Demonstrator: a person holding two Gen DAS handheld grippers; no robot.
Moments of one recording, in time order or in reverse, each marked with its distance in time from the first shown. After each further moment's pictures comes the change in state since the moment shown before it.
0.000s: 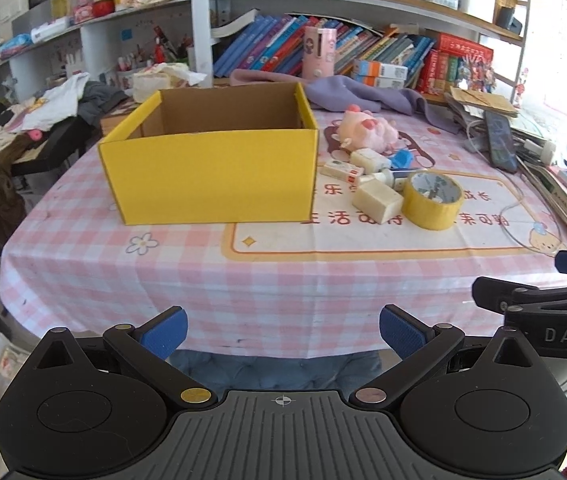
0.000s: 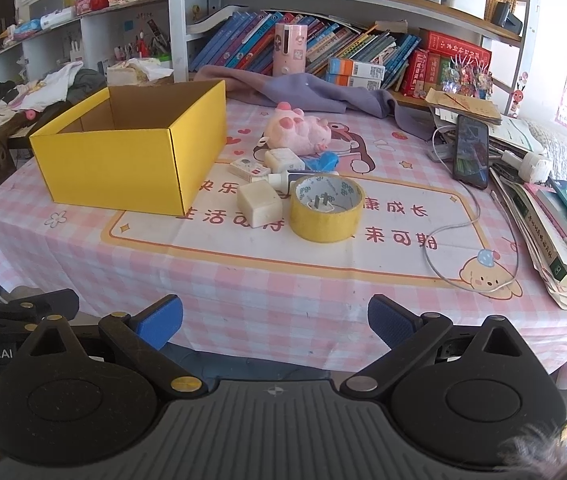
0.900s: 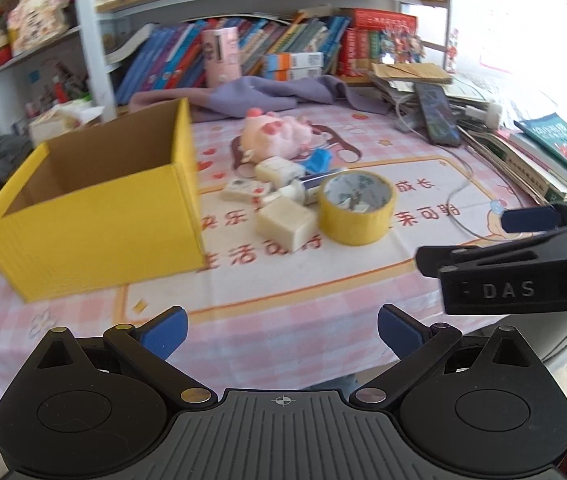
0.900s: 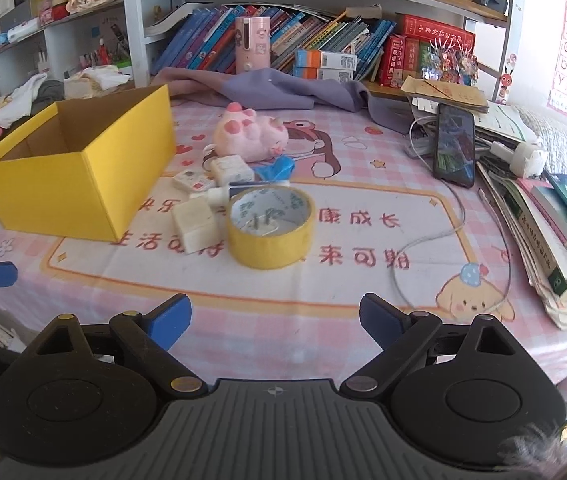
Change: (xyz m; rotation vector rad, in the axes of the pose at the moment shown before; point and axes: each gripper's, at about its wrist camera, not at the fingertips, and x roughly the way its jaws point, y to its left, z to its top) left arm 0.061 -0.078 0.039 0.201 -0.007 -0.128; right arm 0.052 -0.065 0.028 0.043 0.009 -0.018
